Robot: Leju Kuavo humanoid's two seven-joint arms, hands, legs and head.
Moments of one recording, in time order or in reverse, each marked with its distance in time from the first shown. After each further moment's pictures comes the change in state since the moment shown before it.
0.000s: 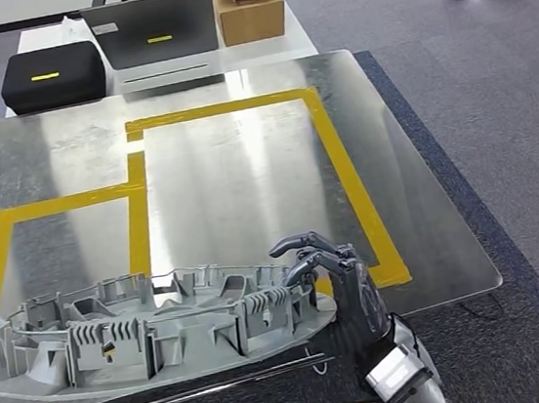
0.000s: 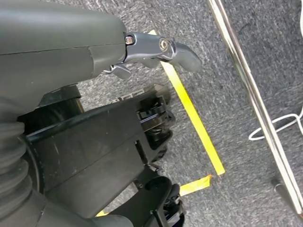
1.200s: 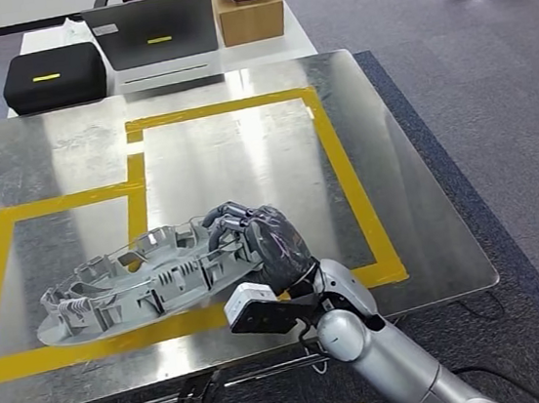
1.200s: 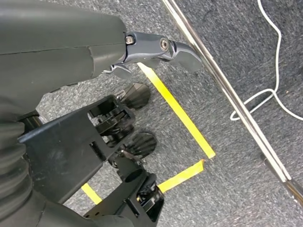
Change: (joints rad) left arm -0.160 0.023 -0.272 -0.057 0.175 -0.152 0.221; right arm -0.370 0.072 0.109 0.430 0.310 -0.020 0.180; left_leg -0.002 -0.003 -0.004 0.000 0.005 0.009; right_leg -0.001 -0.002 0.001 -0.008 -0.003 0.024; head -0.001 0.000
